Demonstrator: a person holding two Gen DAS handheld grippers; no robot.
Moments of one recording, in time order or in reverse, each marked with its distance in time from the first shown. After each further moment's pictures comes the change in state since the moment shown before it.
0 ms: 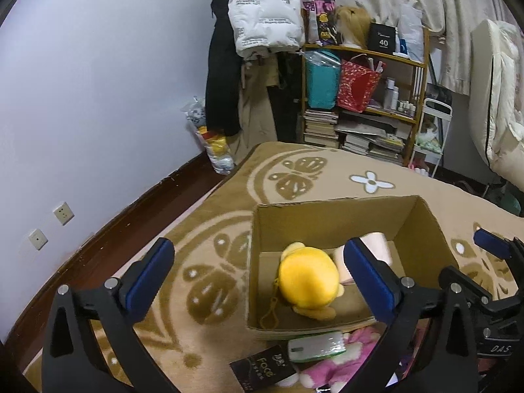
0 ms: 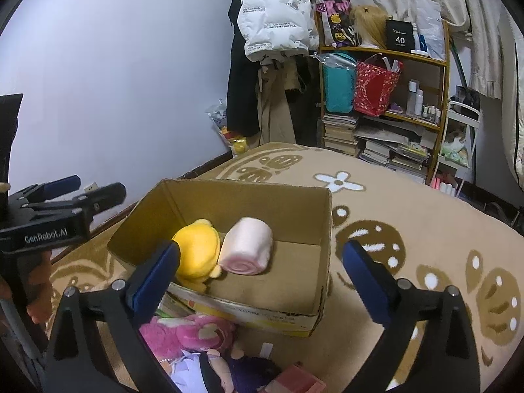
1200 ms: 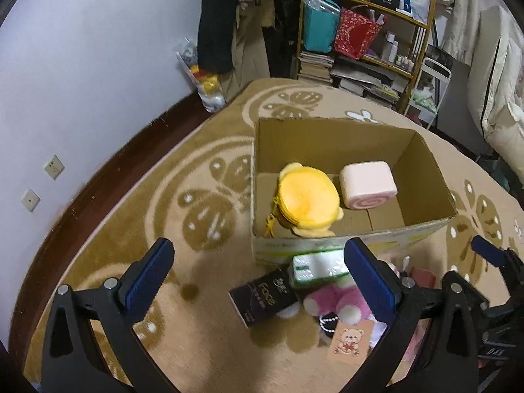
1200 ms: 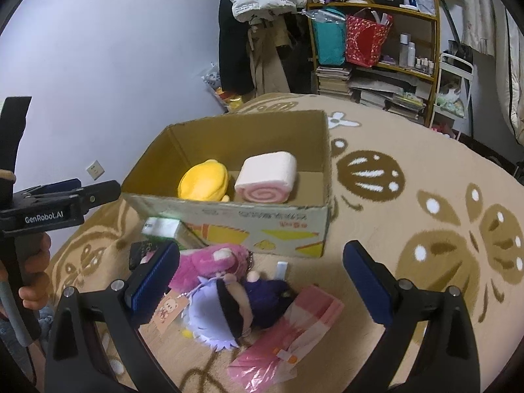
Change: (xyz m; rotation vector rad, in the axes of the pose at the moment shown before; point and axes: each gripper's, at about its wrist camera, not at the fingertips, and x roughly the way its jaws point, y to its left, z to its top) left arm -0.001 0.015 -0.041 -0.016 0.283 -0.071; right arm -0.020 0.009 -0.043 0.090 0.183 0.008
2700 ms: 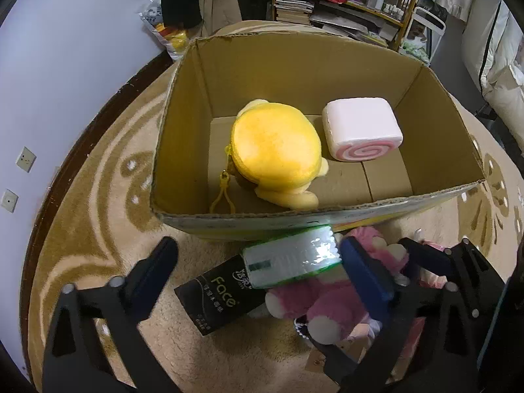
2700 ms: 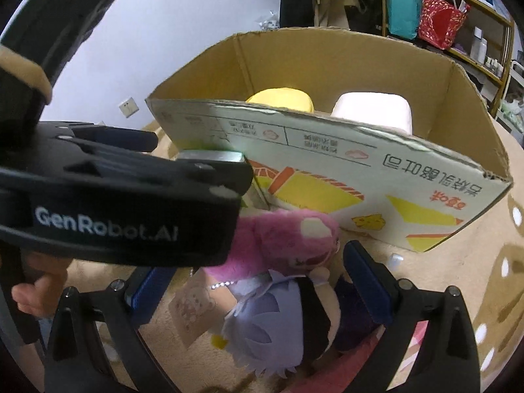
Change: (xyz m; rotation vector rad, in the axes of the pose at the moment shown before) left arm 0.079 -0.036 -0.005 0.074 0.217 -0.061; right arm 0.095 0.059 -0.023 -0.177 0.183 0.154
